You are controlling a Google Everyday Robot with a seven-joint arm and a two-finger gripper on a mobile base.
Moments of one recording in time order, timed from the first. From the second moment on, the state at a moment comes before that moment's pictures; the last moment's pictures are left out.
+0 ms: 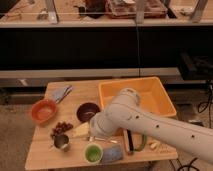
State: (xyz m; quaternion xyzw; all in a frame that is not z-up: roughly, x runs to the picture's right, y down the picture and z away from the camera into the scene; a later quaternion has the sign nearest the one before) arm -0.061 0.191 0.601 -0.06 -0.39 -0.60 0.69
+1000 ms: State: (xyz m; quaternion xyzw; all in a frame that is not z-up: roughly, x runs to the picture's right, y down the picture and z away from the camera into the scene) arm -0.168 0.159 0.682 -0.07 -0.38 -0.68 0.63
